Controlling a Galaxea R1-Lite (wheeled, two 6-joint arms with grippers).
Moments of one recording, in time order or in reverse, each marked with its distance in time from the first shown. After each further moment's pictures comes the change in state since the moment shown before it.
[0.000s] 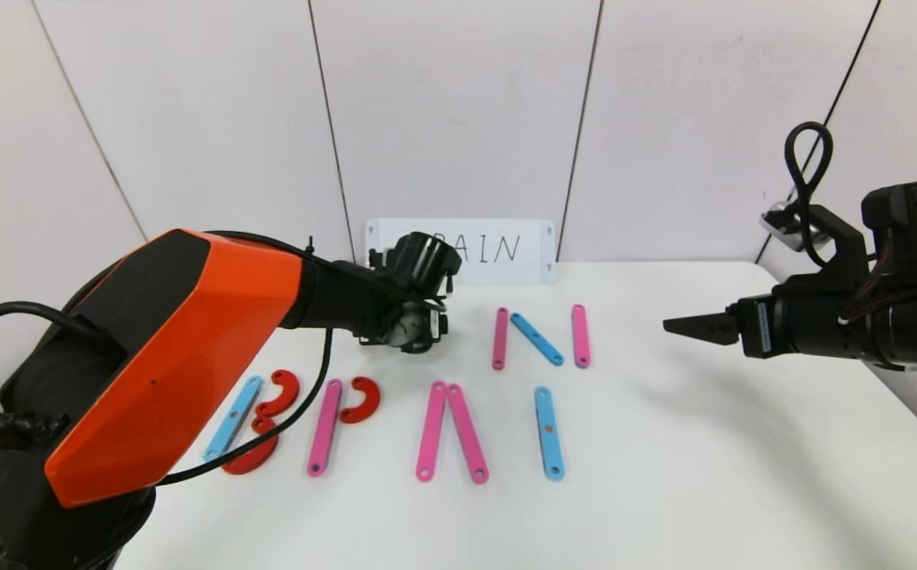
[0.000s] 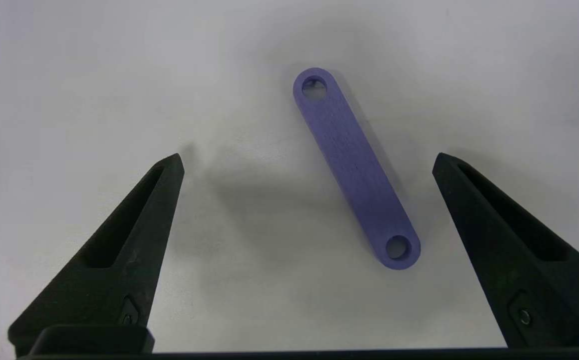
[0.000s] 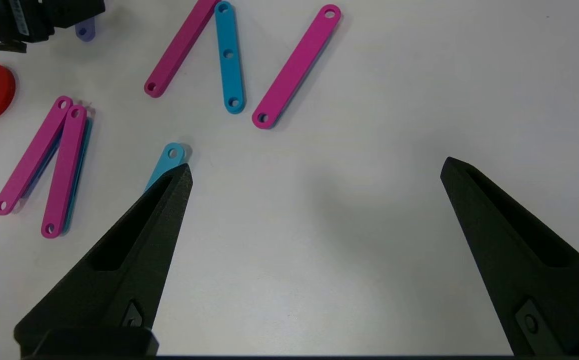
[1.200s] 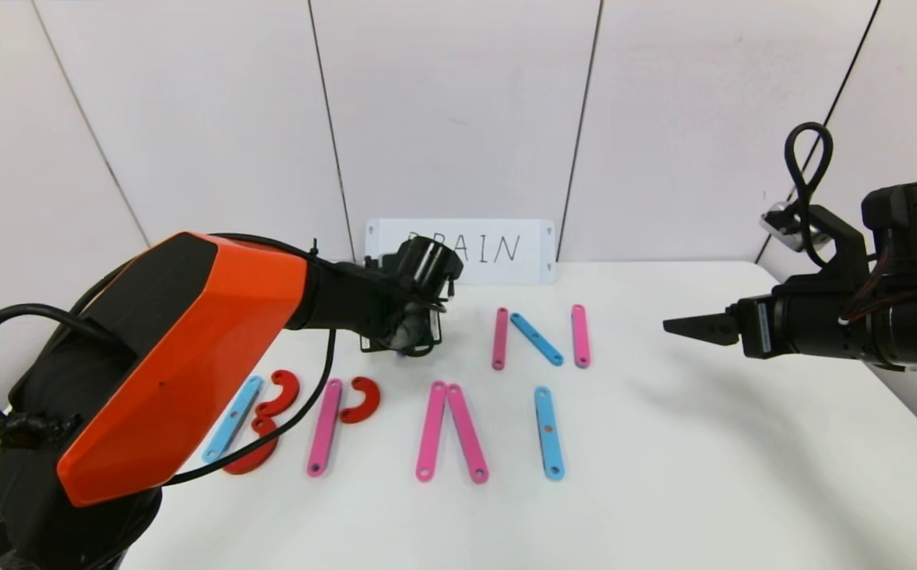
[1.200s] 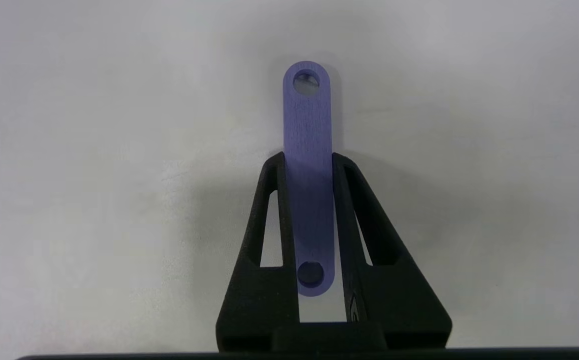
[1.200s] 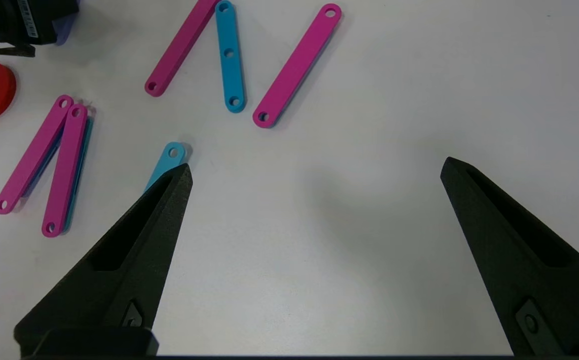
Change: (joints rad) left arm -0.003 0.007 -0.015 0.048 -0.003 -0.101; right arm 0.000 -0.001 0.001 0.000 0.000 0.000
